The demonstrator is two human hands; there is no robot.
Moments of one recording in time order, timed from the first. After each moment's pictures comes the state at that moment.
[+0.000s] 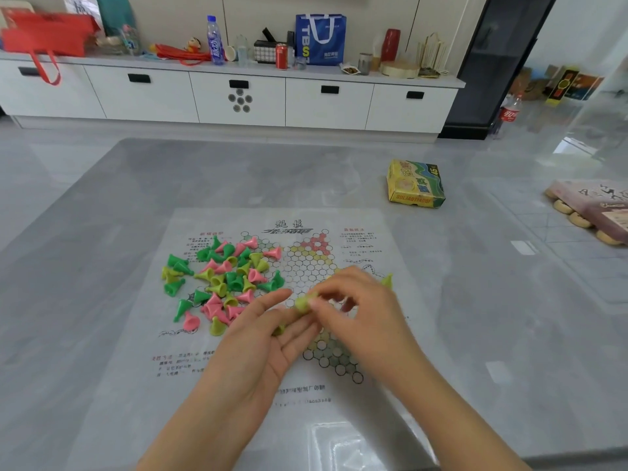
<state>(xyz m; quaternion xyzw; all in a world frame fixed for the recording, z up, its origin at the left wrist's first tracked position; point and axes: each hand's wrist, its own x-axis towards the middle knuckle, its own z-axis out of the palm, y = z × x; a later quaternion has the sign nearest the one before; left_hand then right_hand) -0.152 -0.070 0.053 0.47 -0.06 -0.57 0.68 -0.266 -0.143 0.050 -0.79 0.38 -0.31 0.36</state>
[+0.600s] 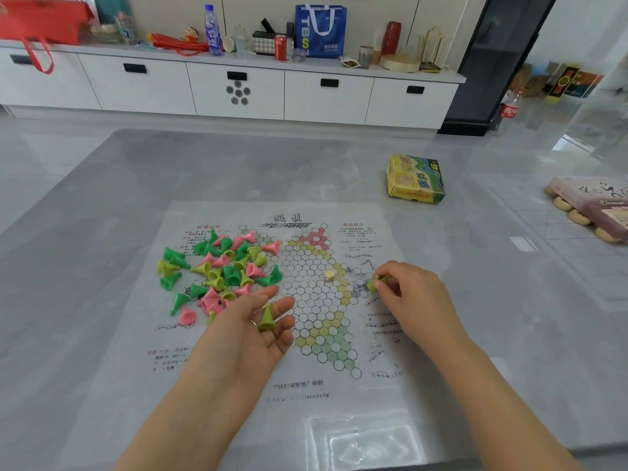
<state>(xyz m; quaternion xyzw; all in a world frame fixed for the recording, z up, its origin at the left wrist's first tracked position) -0.142 -0.070 0.055 0.47 -0.02 -0.58 0.66 -0.309 -0.194 0.028 -0.82 0.51 -0.20 0.16</state>
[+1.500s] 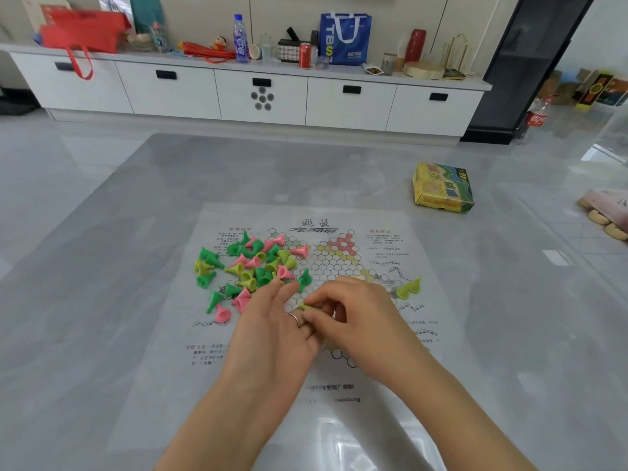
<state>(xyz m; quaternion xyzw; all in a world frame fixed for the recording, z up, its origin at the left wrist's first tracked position) -0.141 -0.065 0.061 0.37 -0.01 -0.61 0.71 -0.235 -0.135 0.056 -0.87 0.34 -0.20 0.30</state>
